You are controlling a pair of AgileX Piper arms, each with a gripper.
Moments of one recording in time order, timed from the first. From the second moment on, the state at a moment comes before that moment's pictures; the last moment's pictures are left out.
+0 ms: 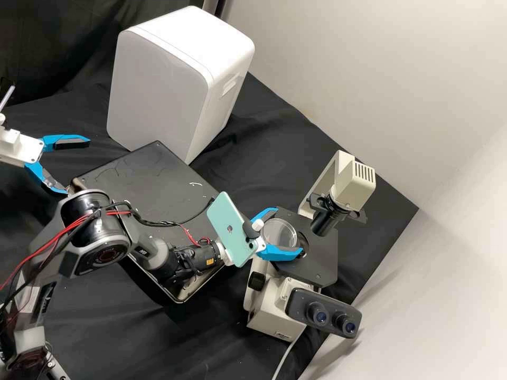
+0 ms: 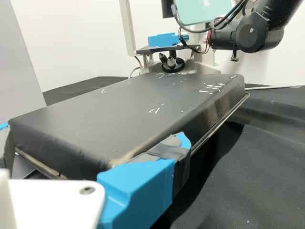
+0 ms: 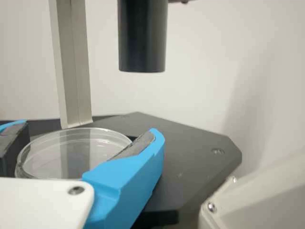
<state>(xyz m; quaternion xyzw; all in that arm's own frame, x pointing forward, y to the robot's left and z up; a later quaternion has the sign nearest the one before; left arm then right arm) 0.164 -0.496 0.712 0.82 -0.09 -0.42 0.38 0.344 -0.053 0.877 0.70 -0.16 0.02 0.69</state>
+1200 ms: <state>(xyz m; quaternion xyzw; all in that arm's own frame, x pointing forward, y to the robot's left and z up) 0.167 -0.498 0.710 0.82 -0.09 -0.42 0.38 0.377 -0.073 0.865 0.66 -0.15 0.04 0.74</state>
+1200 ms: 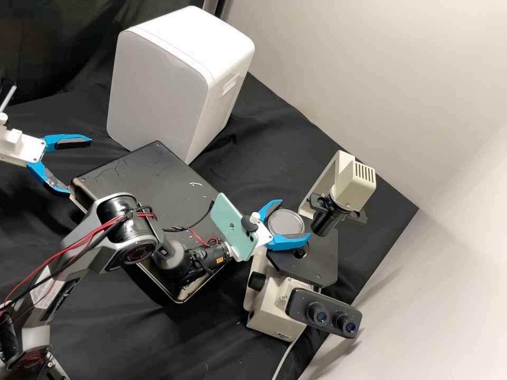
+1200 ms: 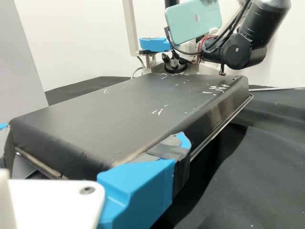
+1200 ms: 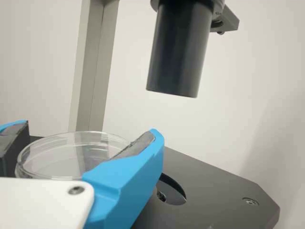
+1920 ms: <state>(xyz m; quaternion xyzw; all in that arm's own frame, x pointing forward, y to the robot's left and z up) 0.167 -0.497 0.708 0.82 -0.08 -0.42 0.38 0.351 -0.071 0.868 0.66 -0.17 0.02 0.73</state>
